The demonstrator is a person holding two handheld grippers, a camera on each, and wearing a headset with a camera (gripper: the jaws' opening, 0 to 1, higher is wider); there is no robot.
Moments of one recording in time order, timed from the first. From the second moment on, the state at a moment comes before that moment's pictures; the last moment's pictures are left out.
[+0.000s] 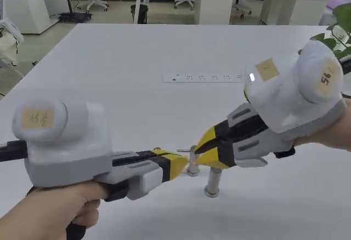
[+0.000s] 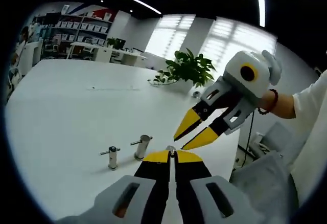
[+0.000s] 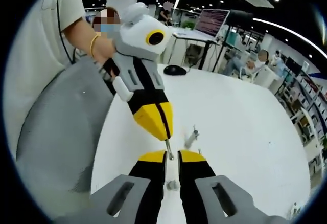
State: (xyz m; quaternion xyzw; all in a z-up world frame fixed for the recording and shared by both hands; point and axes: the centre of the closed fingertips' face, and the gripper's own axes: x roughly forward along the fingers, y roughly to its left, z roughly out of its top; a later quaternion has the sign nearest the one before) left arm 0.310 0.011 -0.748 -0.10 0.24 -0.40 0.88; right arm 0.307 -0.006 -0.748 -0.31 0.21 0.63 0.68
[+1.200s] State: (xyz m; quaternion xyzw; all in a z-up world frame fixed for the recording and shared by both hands) left arm 0.271 -0.009 -0.751 0.03 0.20 -0.52 0.83; right arm 0.266 -0.027 -0.769 -0.20 0.28 0.70 0.63
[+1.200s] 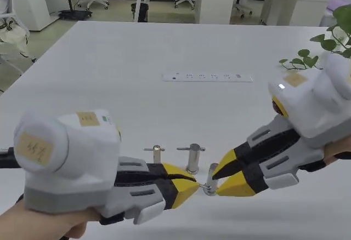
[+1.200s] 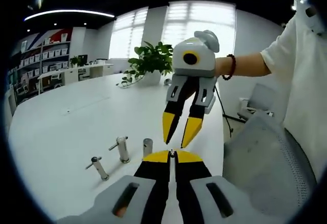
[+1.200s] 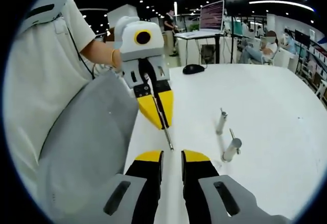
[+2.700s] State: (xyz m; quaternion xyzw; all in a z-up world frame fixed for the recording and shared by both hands) left arm 0.249 -0.017 -0.751 0.05 0.19 -0.56 0.80; right arm 0.239 -0.024 -0.773 -0.21 0.28 0.74 0.58
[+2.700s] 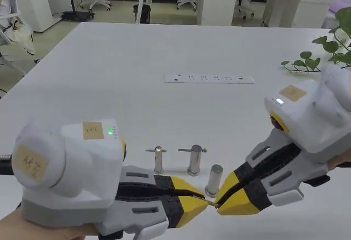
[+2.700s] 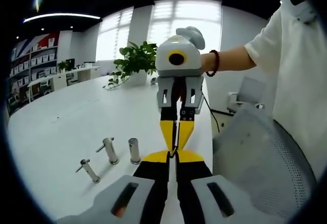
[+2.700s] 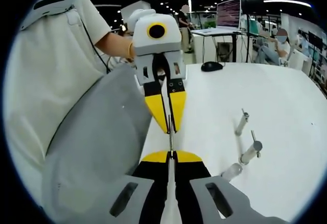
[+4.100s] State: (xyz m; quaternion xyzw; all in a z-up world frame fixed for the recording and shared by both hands) left arm 0.285 -0.011 -0.795 0.07 0.21 -0.47 0.86; right arm 0.279 -0.067 -0.801 -0.32 0.32 0.66 0.60
